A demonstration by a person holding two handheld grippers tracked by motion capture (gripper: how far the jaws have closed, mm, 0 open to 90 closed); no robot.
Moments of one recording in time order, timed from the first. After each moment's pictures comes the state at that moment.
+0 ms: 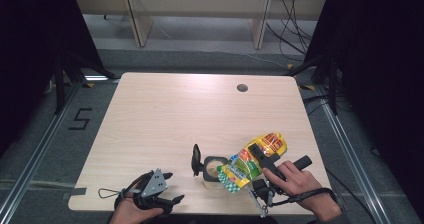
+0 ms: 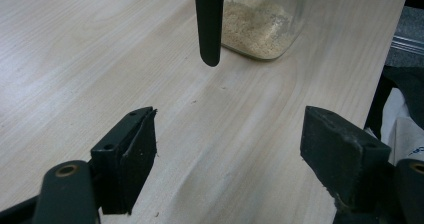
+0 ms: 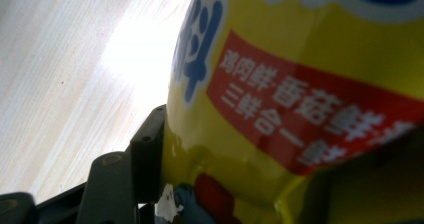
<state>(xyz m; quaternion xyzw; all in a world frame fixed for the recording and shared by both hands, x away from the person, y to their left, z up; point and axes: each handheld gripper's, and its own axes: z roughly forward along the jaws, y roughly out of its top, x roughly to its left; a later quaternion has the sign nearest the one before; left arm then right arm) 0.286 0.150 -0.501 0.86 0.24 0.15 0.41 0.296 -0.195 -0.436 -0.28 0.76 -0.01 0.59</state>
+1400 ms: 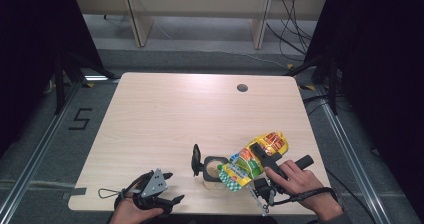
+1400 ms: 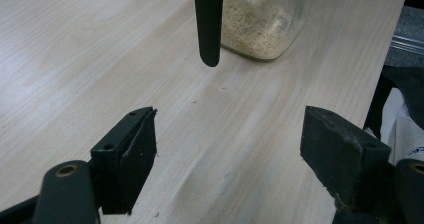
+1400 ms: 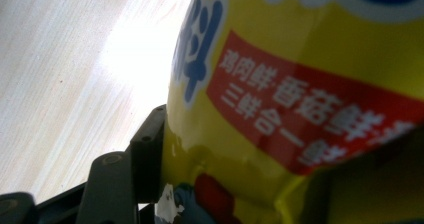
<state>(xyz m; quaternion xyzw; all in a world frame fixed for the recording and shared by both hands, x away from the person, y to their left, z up) 0.286 0.150 -0.500 0.86 0.24 0.15 0.42 0.297 -0.198 -0.433 -0.28 0.76 -0.01 0.58</state>
